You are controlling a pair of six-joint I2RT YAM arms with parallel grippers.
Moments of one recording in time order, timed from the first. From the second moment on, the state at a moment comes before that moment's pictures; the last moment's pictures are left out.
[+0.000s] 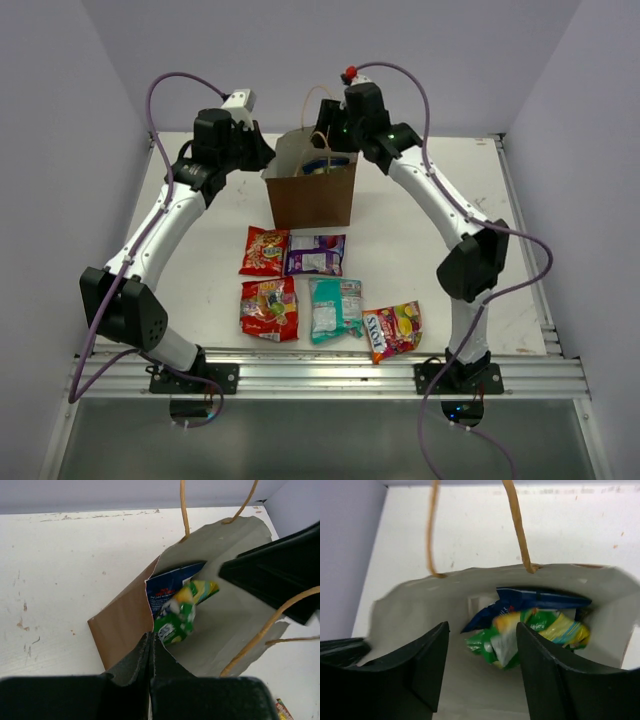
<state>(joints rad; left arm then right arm) -0.29 1.54 1.47 -0.34 0.20 -0.31 0.55 2.03 2.10 -0.59 0.03 0.52</state>
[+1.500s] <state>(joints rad) -0.29 1.50 1.41 -0.31 0.23 -0.30 0.96 1.58 0.91 -0.47 -0.04 0.48</state>
